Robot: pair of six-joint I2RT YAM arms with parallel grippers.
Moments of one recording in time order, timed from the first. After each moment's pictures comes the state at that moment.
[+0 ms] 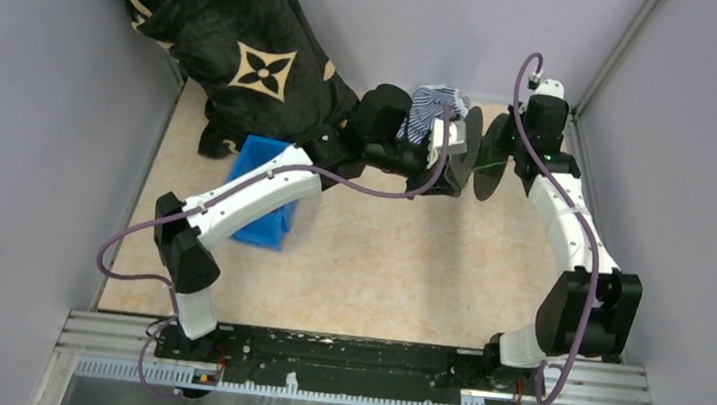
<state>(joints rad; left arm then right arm) -0.93 1.81 1.87 -0.41 0.66 0.25 0.05 1.46 1.28 -0.27 0.07 0.19</state>
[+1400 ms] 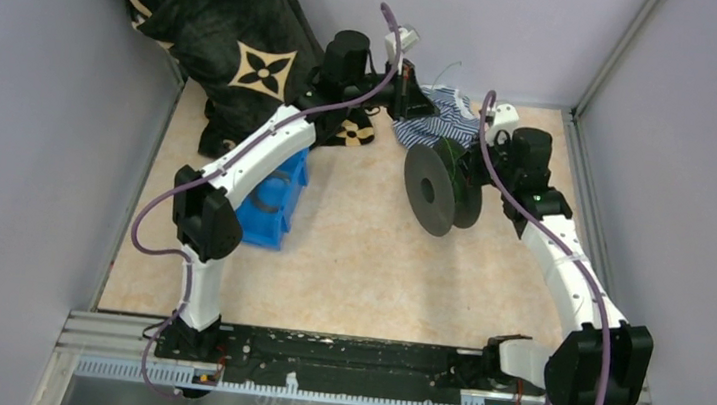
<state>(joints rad) -0.63 2.00 2.02 -0.15 0.65 -0.37 0.17 1.21 1.03 -0.23 -0.28 -0.01</state>
